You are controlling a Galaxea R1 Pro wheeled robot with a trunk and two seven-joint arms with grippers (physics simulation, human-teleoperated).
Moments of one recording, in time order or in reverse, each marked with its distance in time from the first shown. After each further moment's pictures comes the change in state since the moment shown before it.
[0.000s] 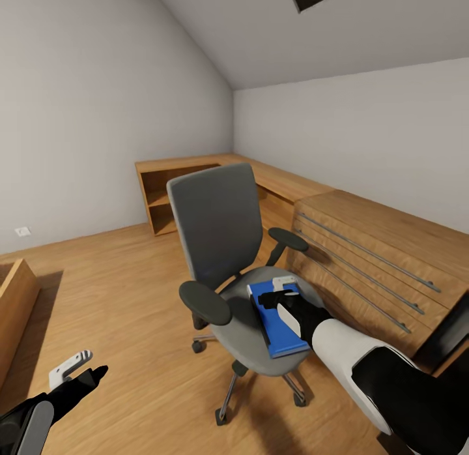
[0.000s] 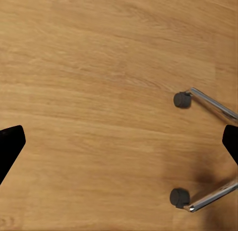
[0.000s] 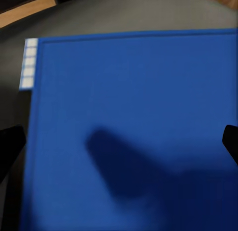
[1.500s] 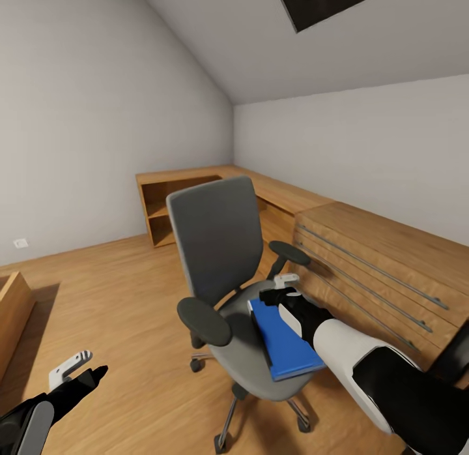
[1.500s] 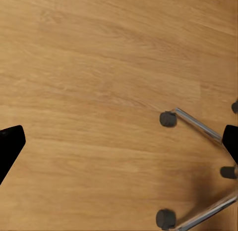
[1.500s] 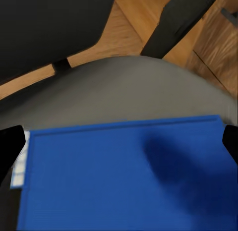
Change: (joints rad) left arm 0.000 0.000 0.000 0.003 0.000 -0.005 0.000; right arm 0.000 -0.006 -0.003 0.006 -0.001 -0.074 -0.005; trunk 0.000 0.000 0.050
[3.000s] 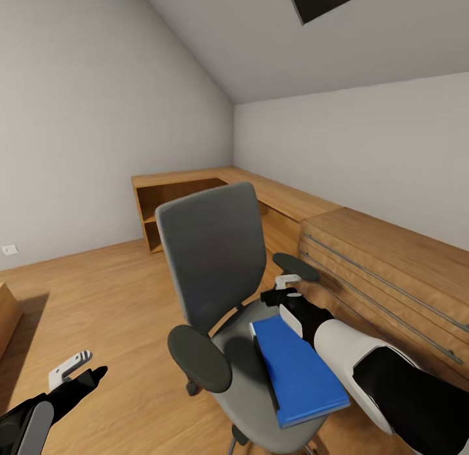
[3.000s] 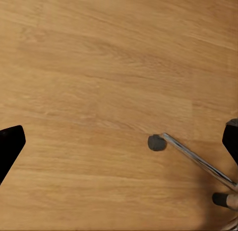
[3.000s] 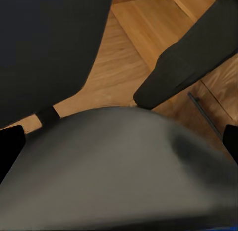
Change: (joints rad) left arm 0.000 0.001 0.000 0.002 -0.003 0.000 0.000; right arm 0.000 -0.002 0.000 0.006 -0.001 -0.001 -0.008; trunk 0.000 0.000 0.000
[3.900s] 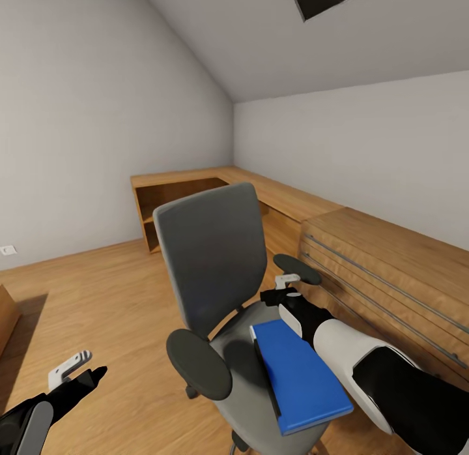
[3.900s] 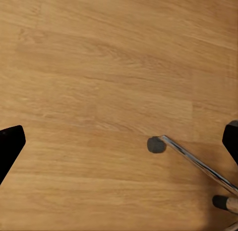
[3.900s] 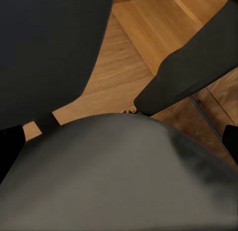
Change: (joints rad) left arm 0.000 0.002 0.002 0.000 0.000 0.004 0.000; right arm 0.000 0.002 0.001 -0.004 0.001 0.005 -0.004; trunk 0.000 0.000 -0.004
